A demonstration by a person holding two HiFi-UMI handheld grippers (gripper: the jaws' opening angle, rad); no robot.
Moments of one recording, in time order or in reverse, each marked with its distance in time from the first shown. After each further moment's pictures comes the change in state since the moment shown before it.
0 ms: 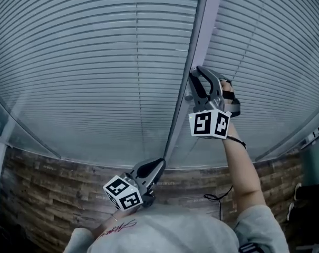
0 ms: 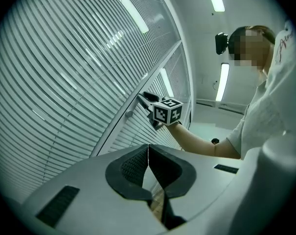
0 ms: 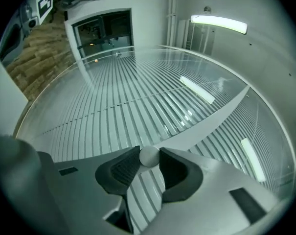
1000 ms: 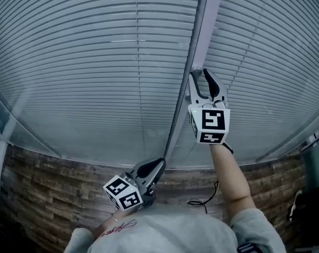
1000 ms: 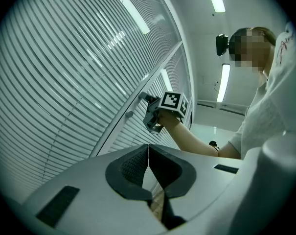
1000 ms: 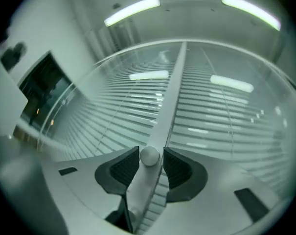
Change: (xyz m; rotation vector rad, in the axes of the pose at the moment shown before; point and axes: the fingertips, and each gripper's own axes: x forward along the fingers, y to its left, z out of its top) left arm 0.000 -0.002 -0.001 -0.012 -0.010 0.013; right arm -0.010 -0.010 -0.004 0.848 -0.027 -0.075
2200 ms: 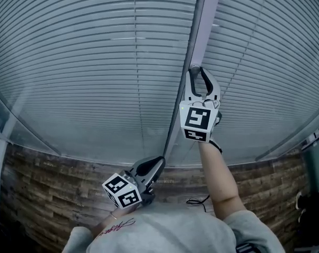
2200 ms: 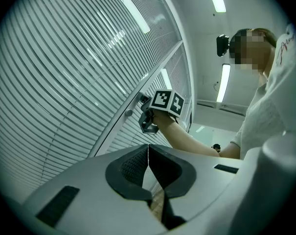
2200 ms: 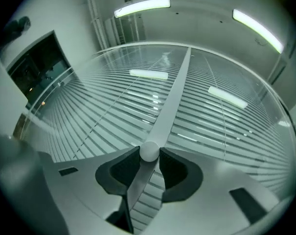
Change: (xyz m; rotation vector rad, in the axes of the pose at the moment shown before) left arm 0.003 -0.002 -0.002 -0.003 0.006 -0.005; right arm 0.005 -0.001 -0.006 -0.145 0.005 -0.147
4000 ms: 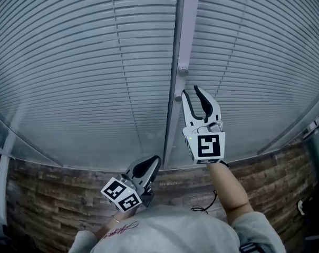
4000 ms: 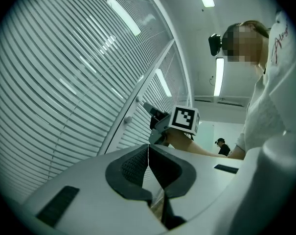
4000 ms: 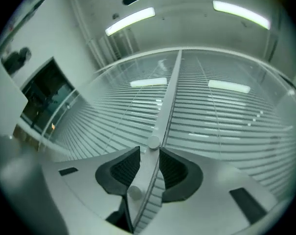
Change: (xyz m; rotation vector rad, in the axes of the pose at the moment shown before) left arm 0.010 0.007 0.016 0.109 -0.023 0.009; right arm -0.057 0.003 -0.011 0.161 -0.084 0.144
